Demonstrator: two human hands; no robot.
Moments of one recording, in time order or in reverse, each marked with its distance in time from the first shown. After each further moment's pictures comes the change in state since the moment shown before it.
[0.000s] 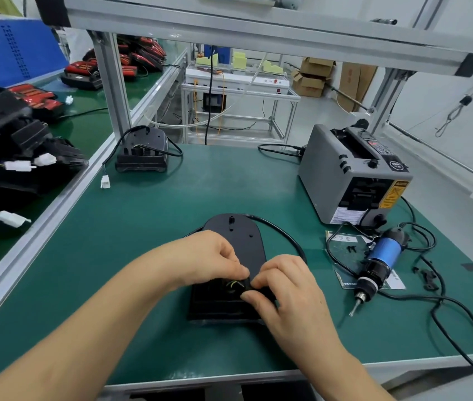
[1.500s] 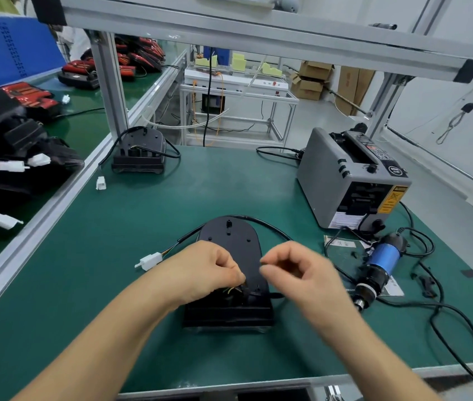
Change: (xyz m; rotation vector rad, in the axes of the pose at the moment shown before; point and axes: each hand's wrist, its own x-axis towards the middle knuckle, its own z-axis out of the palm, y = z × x) left_hand -0.002 -0.008 0.014 -0.165 0.091 0.002; right_hand 0.034 0.006 -0.030 0.755 -0.192 0.454
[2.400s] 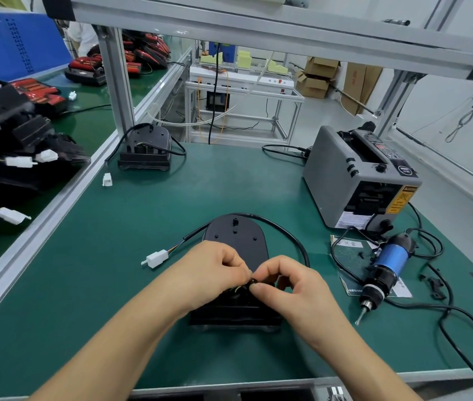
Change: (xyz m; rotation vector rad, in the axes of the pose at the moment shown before) left_hand -0.008 0.005 0.006 -0.095 0.079 0.050; right_hand -0.008 0.006 0.015 -0.140 -0.061 0.100
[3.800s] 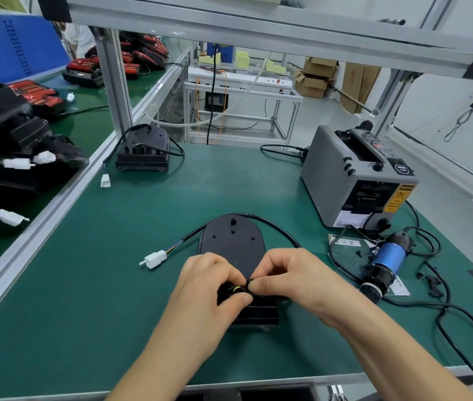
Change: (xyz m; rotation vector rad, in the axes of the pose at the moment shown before) left_hand -0.028 -0.031 0.035 0.161 0.356 0.300; right_hand 0.025 -0.015 -0.019 -0.037 -0.280 0.228
